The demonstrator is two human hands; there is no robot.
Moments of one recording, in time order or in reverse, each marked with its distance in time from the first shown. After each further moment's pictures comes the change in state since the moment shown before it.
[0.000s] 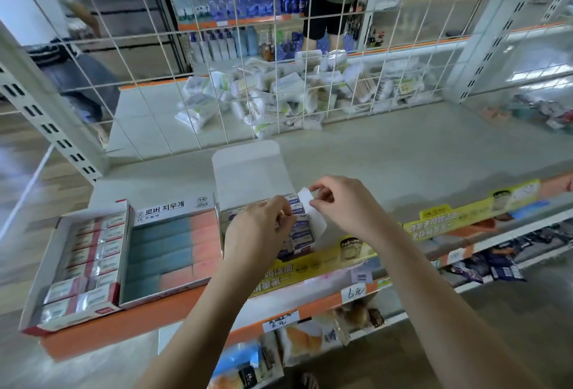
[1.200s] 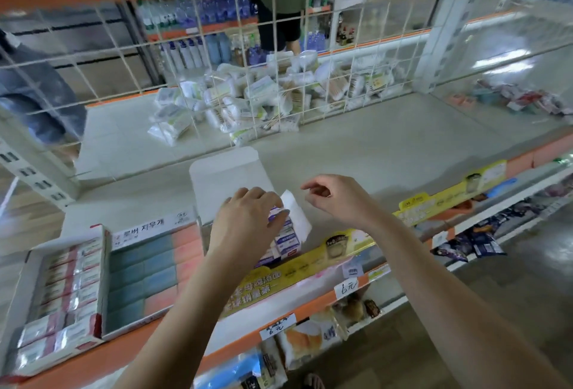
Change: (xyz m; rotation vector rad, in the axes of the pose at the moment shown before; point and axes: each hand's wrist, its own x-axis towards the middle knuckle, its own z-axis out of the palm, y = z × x) left_hand 0.024 0.007 -0.013 0.203 -0.070 0.244; right_hand 0.000 0.024 -0.010 0.148 -0.033 0.057
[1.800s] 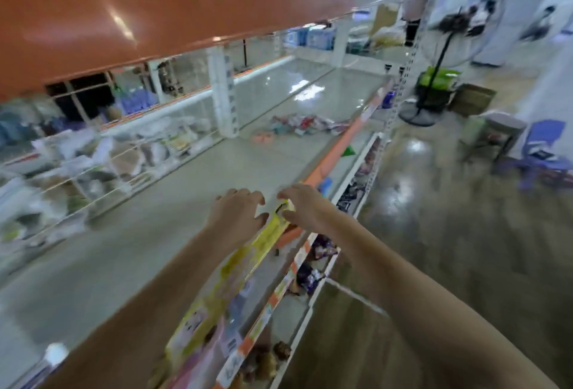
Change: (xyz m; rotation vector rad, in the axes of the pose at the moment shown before) left_hand 0.174 0.230 0.090 0.018 -0.237 0.527; right_hand -0.058 0.173 -0.169 -0.482 0.169 0.434
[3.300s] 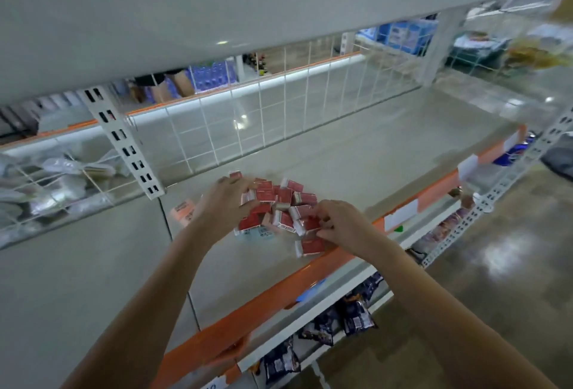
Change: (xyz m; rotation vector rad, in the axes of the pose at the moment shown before) left_hand 0.404 0.054 0.069 -0.210 0.160 -0.438; right_hand 0.320 0.359 -0.085 0.144 -0.100 -0.380
